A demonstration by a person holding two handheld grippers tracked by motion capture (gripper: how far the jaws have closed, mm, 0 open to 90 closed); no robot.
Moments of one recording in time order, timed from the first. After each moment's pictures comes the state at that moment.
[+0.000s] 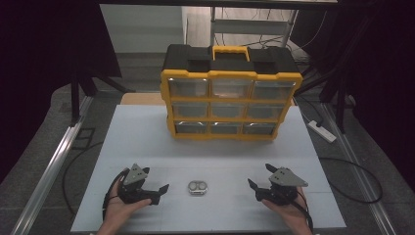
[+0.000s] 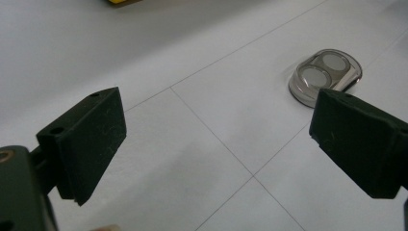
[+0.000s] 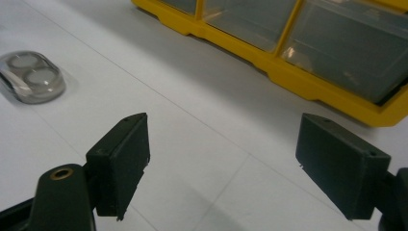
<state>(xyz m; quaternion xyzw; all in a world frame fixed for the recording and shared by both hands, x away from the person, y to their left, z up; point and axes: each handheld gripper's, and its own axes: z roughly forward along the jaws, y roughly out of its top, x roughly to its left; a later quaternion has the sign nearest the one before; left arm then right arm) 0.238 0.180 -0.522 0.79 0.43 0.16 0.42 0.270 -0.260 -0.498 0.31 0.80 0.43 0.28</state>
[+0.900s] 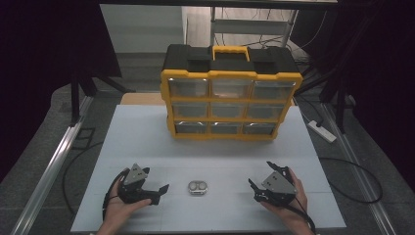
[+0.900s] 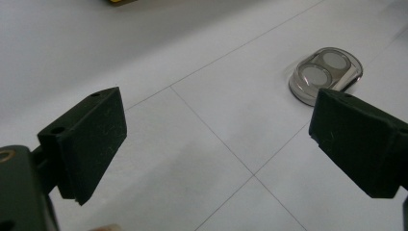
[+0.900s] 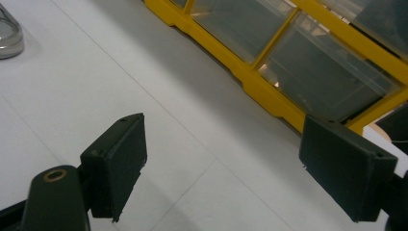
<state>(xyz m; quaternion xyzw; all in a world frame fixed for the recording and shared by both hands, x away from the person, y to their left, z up) 0.238 0.180 -0.523 0.79 0.43 0.16 0.42 0.265 -0.251 -0.498 0.24 0.82 0.37 0.38</state>
